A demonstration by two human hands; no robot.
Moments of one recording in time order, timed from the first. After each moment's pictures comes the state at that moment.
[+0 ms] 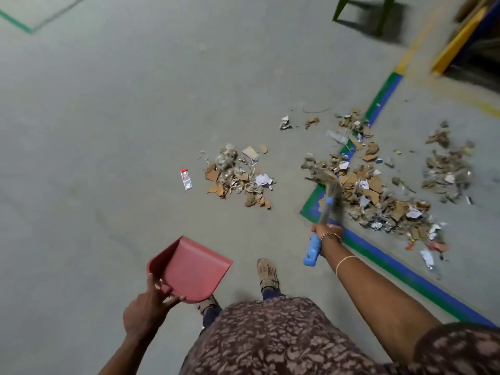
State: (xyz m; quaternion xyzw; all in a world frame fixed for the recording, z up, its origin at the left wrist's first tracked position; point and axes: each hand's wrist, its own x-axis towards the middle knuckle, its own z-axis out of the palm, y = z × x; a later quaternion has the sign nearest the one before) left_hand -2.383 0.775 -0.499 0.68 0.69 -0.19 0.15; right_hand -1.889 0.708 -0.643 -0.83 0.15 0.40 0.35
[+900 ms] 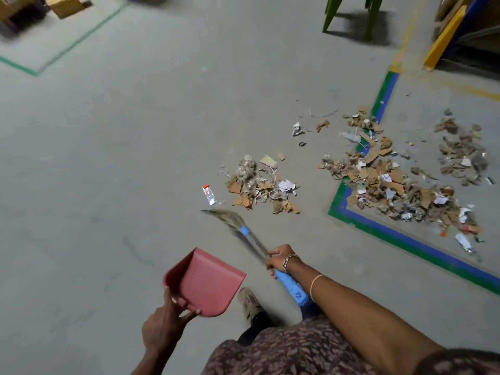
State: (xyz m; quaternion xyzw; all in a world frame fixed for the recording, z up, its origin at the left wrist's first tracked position) left_hand -2.560 0.883 -0.537 0.71 0.65 -0.20 0.16; right_hand -2.207 0.819 -0.569 -0.75 -0.08 0.60 0.27
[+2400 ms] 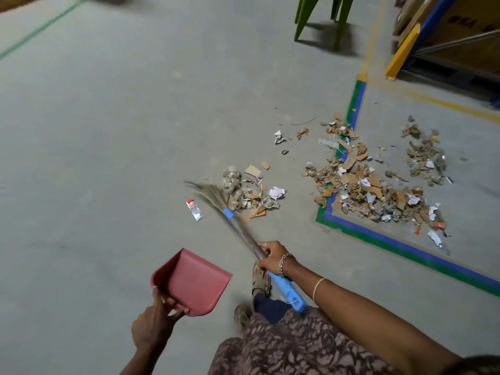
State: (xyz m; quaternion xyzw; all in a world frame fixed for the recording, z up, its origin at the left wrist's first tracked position) left_hand -2.547 1.017 -0.556 0.74 0.62 -0.20 0.17; right_hand -2.199 0.908 -0.556 -0.80 -0.23 0.51 0.22
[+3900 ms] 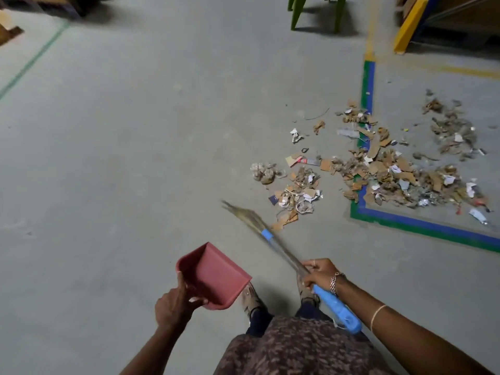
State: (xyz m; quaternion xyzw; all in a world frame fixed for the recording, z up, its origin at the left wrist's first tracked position) left_hand -2.560 1.264 -0.558 0.83 0.49 -0.24 0.10; right_hand -2.242 0.999 -0.542 -0.78 0.02 0.54 0.31
